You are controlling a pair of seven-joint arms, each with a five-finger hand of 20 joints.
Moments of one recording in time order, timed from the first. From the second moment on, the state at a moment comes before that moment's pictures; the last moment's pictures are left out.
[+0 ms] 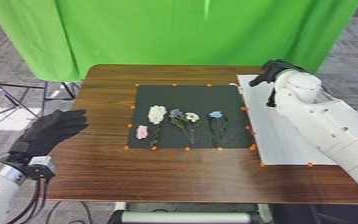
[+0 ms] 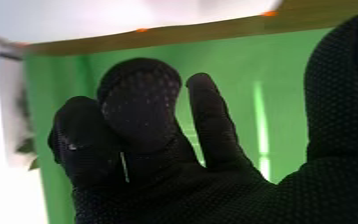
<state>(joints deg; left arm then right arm) 120.8 -58.7 -113.8 -111.1 48.6 -18.8 -7.7 -47.9 -52.3 45.9 -73.0 -120.2 -14.4 34.6</state>
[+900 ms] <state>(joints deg) 122.7 -60.0 -115.1 -112.1 48.6 -18.9 -8.0 -56.0 -48.5 50.6 -74.5 -119.1 -12.9 38.7</state>
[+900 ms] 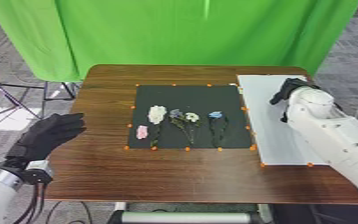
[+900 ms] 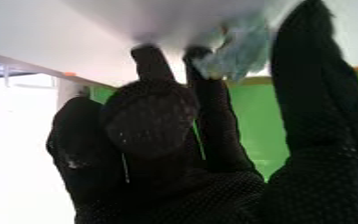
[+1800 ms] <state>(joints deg) 122.9 -59.8 -114.8 -112.2 48.5 -18.9 -8.2 -76.5 -39.8 69.6 -102.5 -81.7 16.2 37.8</state>
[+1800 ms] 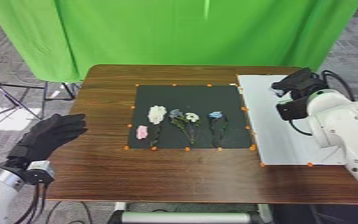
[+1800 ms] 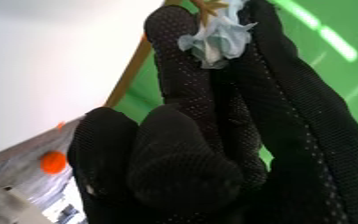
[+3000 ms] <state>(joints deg) 120.3 -58.3 -112.4 -110.5 48.2 -20.4 -8.4 -96.4 -64.9 71.6 -108.3 -104.9 30.9 33.9</state>
